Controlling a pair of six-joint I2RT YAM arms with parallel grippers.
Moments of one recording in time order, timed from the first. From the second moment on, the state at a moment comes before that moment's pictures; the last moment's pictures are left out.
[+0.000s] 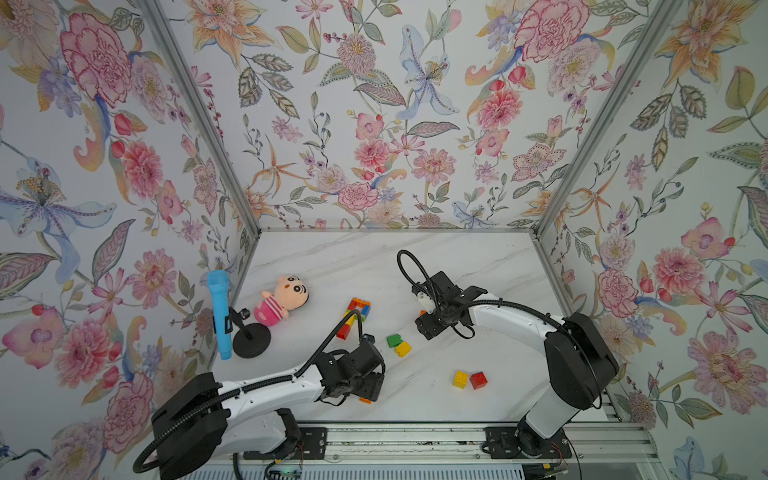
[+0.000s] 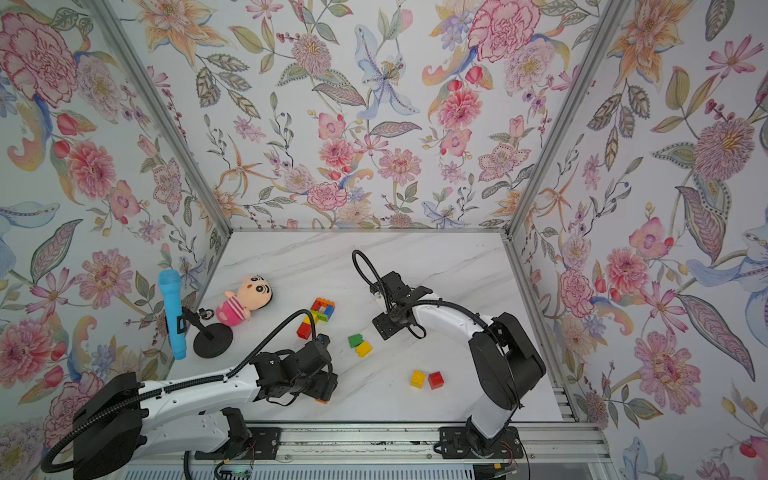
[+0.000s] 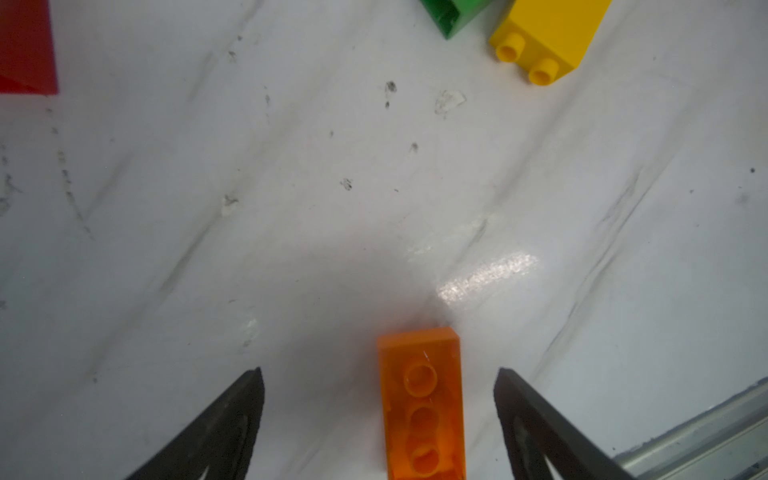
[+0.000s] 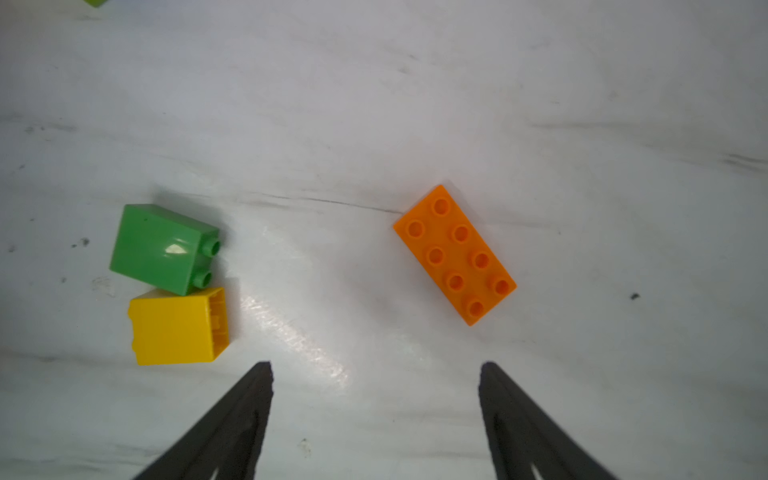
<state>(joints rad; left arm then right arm) -0.99 1.18 0.55 -0.53 -0.12 -0.62 0.72 1.67 1.12 -0.60 -0.02 0.00</state>
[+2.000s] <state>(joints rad) -1.02 1.32 0.30 0.94 -0.36 -0.39 0.78 1.31 0.72 0.14 -0.17 0.92</state>
